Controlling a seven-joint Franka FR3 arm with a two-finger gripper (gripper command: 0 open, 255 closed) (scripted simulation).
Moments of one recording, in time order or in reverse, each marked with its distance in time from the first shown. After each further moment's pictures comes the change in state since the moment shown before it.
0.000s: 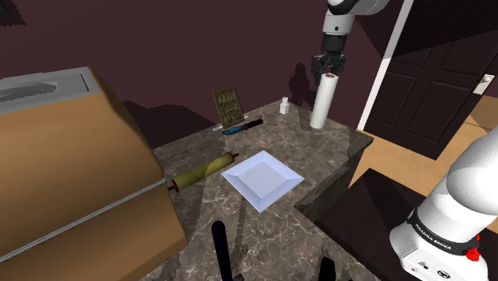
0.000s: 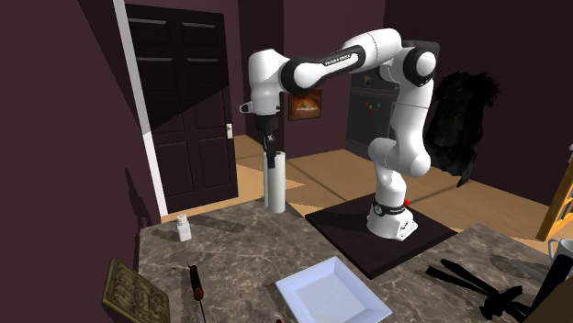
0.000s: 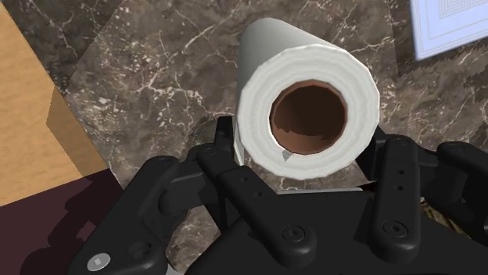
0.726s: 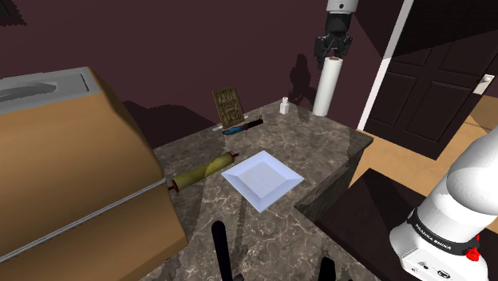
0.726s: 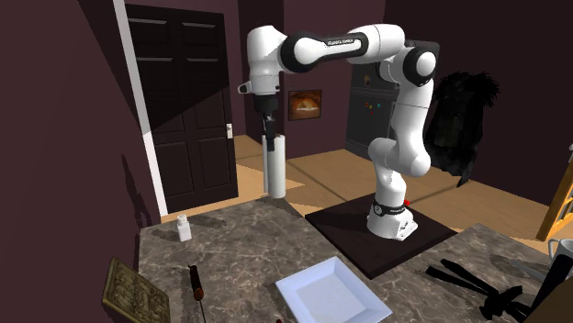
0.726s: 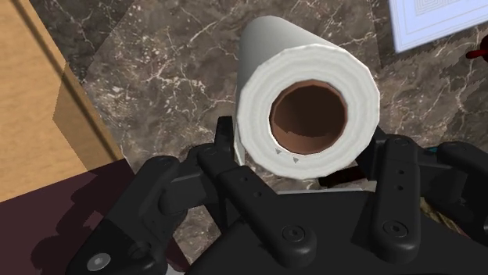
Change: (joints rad) arm 0.000 0.001 0.000 0.151 -0.001 -0.150 0.005
